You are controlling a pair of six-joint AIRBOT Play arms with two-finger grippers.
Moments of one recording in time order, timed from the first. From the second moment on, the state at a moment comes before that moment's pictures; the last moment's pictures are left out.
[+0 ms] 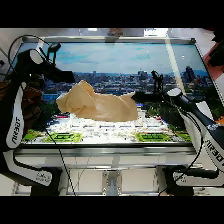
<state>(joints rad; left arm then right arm) -0.04 -1.64 1.65 1.23 -1.22 -1.29 0.11 -1.42 0.99 -0.52 0.78 0.95</state>
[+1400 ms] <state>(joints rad) -0.26 -1.47 1.90 1.93 -1.29 -1.41 -0.08 -1.19 1.17 -0.71 0.96 1.05</state>
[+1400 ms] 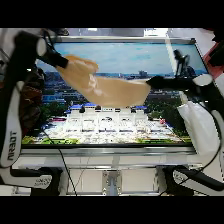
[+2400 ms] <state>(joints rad) -0.26 -1.27 1.37 1.72 -1.36 -1.52 -0.19 -1.11 1.23 -1.04 1.03 1.23</state>
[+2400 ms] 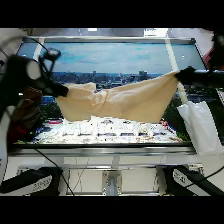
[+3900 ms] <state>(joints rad) -0.03 -1.65 1.54 1.78 -0.84 -1.81 -0.25 -1.30 0.97 -1.04 0.89 1.33</state>
